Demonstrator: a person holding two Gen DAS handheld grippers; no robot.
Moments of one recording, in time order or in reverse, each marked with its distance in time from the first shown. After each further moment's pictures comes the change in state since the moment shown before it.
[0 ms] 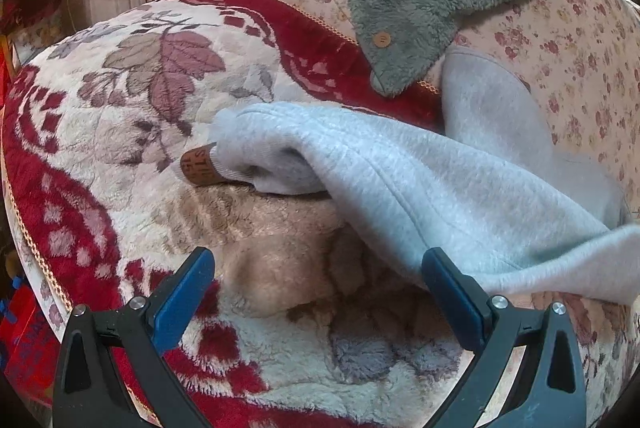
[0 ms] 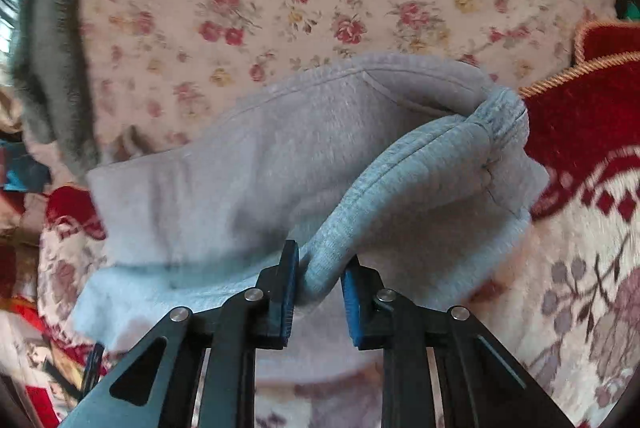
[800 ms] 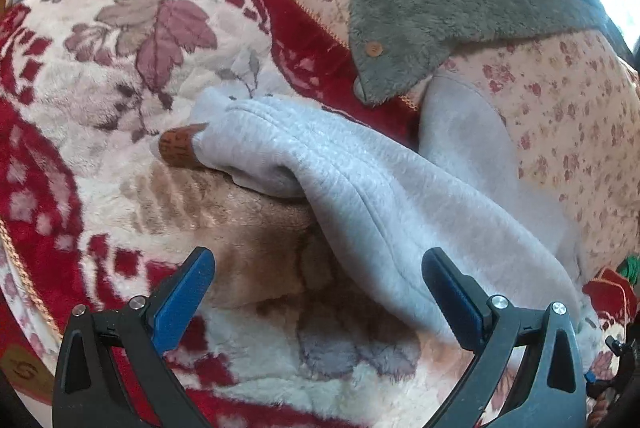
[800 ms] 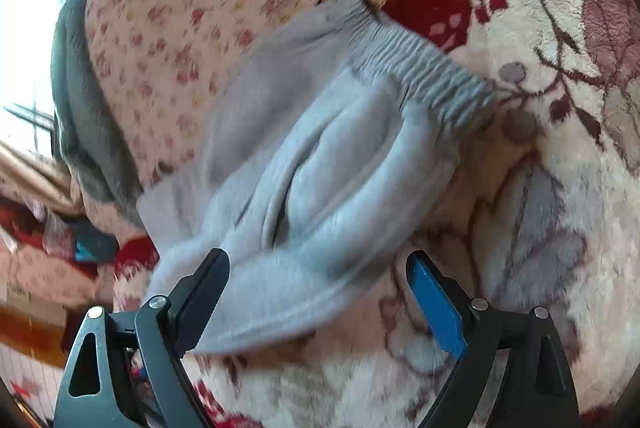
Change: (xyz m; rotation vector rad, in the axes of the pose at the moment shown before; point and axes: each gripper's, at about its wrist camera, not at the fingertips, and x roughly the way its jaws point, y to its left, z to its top) left arm 0.006 0.016 0.005 -0.155 0.023 -0.170; right arm -0.014 -0.124 -0.130 0.355 -0.189 0.267
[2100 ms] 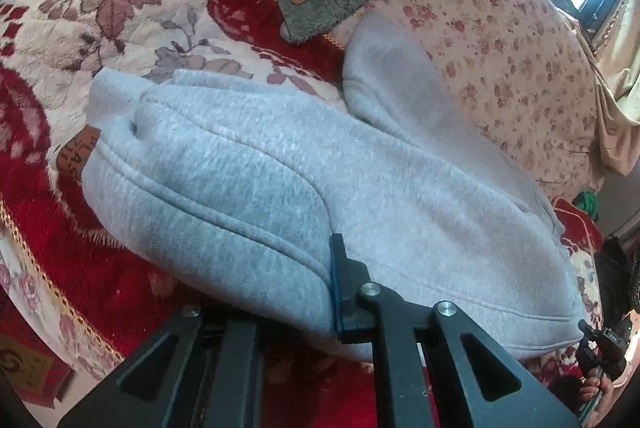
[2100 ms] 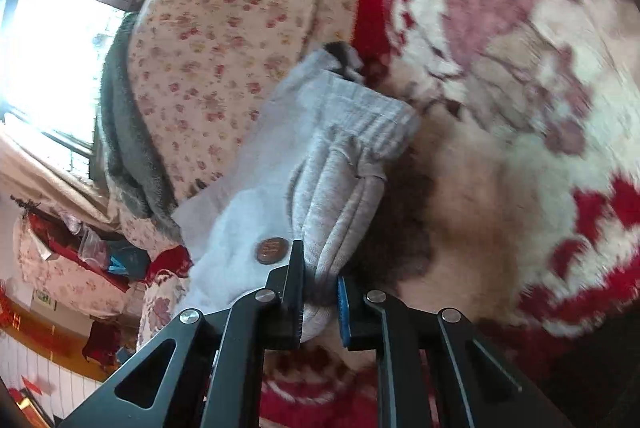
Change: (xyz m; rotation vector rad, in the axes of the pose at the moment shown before) left arm -0.038 -0.015 -0.074 0.109 0.113 -0.198; right arm -0.117 -0.073 -0.060 0.026 -0.103 0.069
